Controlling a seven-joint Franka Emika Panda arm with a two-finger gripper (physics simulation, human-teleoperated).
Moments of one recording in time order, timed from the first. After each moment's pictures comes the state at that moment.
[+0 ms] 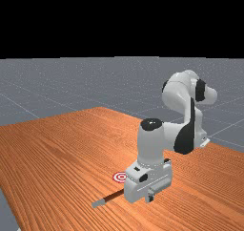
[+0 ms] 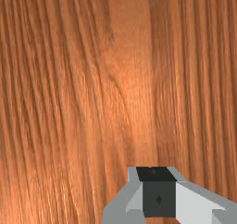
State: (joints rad) arm 0.33 1.07 0.06 -0.97 -0.06 2.00 -0.32
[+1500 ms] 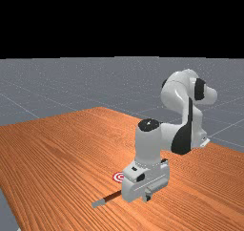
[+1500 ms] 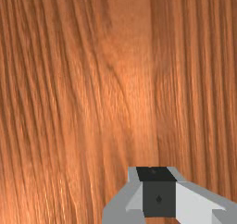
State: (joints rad) arm 0.32 1.06 0.06 -1.02 -0.06 2.03 -0.33
